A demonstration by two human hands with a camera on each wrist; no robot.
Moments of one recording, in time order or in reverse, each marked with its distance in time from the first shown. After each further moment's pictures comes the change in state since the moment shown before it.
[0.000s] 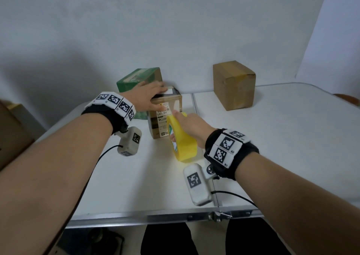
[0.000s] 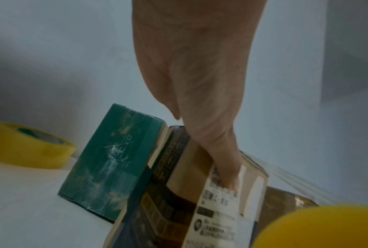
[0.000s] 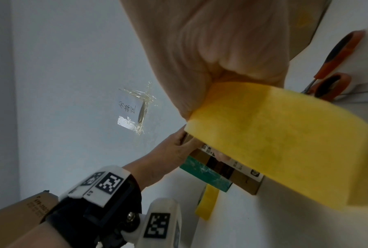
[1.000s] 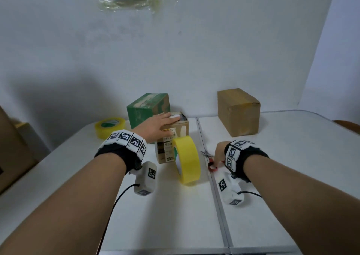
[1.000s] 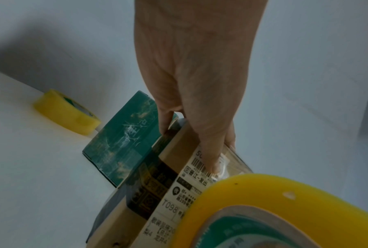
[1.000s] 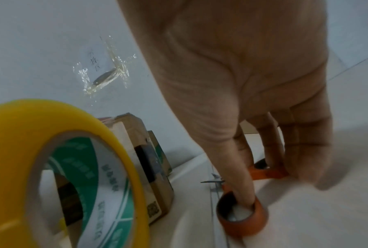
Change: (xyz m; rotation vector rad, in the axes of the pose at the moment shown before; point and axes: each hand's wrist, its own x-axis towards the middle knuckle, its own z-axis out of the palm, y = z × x) left_hand -0.008 0.010 0.015 -0.315 0.100 0.030; right_hand 0.070 0.027 -0.072 -1.282 -0.096 0.287
